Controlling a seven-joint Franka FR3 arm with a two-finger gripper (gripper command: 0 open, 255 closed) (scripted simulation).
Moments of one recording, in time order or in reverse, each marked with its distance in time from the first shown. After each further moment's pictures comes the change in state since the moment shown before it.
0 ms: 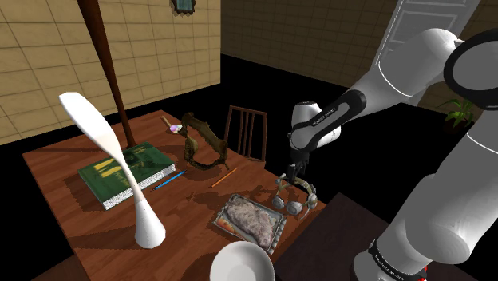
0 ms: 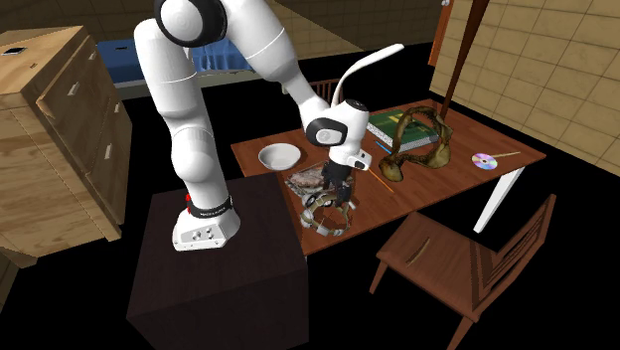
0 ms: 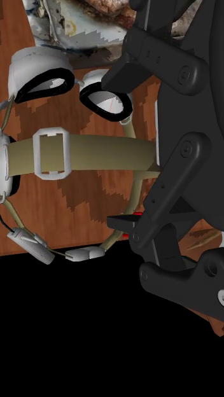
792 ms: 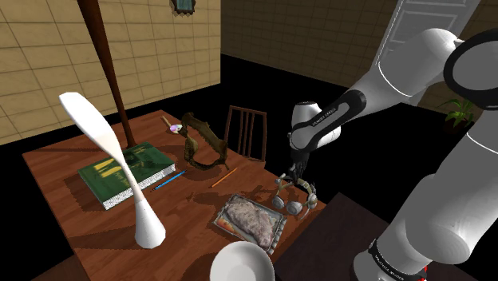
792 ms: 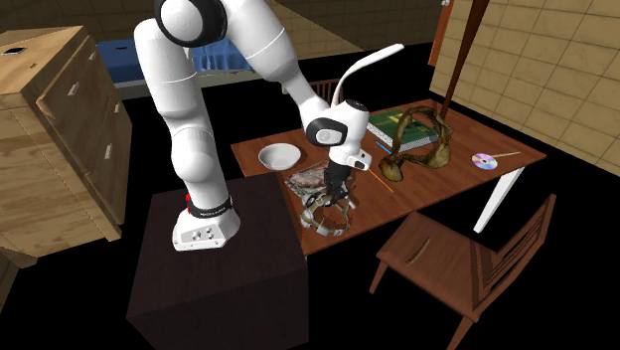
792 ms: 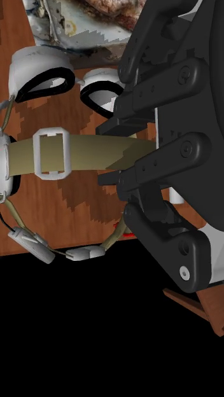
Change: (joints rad) arm 0.000 0.000 0.000 0.000 0.000 0.000 0.000
